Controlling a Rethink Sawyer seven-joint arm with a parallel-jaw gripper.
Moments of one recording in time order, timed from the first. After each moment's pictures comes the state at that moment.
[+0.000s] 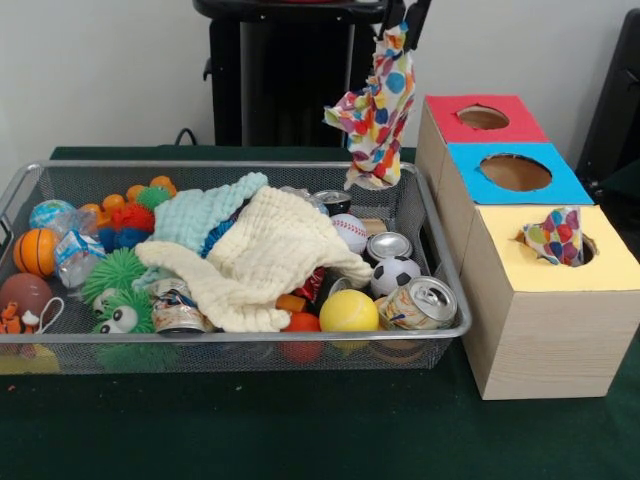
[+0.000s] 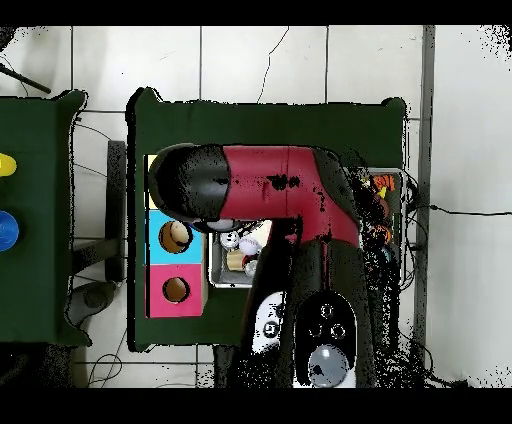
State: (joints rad) arm -0.09 -0.83 -0.03 1.35 -0.18 1.11 1.85
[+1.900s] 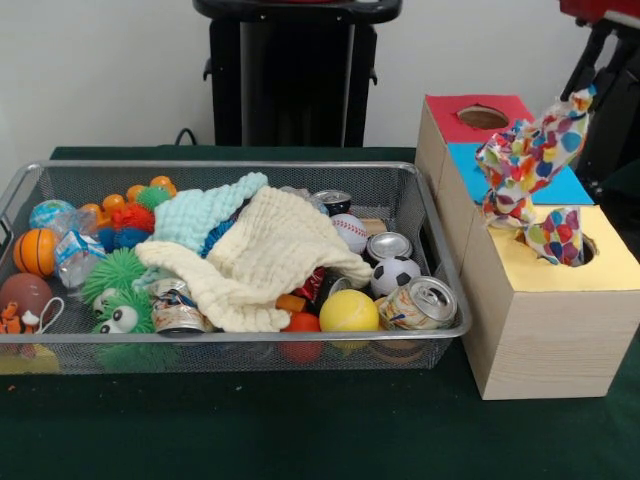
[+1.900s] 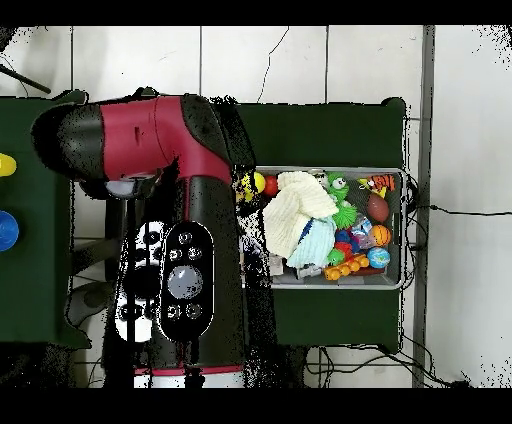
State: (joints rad) arm 0.14 -0.58 -0.11 1.02 -0.07 1.25 2.06
